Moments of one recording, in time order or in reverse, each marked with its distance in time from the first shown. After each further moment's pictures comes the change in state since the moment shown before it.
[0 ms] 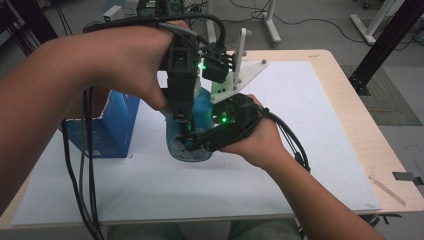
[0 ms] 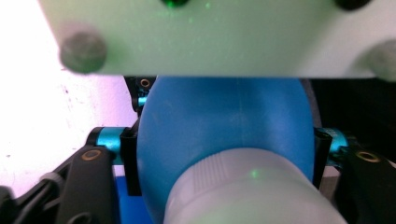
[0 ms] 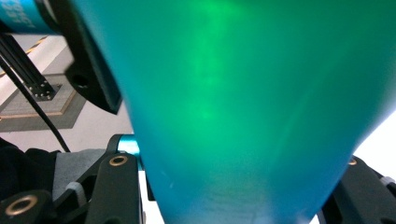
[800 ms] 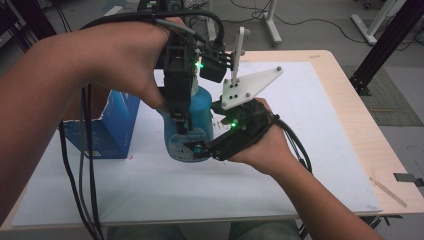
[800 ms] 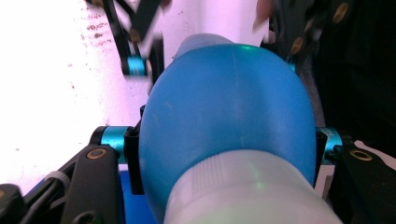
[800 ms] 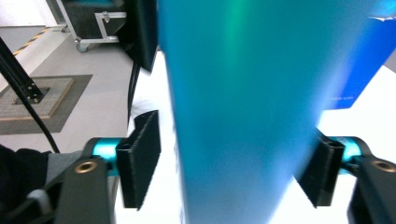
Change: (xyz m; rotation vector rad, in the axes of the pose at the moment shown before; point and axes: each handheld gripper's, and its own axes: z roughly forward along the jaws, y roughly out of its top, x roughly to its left) left arm -0.001 -0.004 -0.005 -0.002 0.012 -0.007; right arm 0.007 -0.008 -0.016 -0.034 -0.057 -0.031
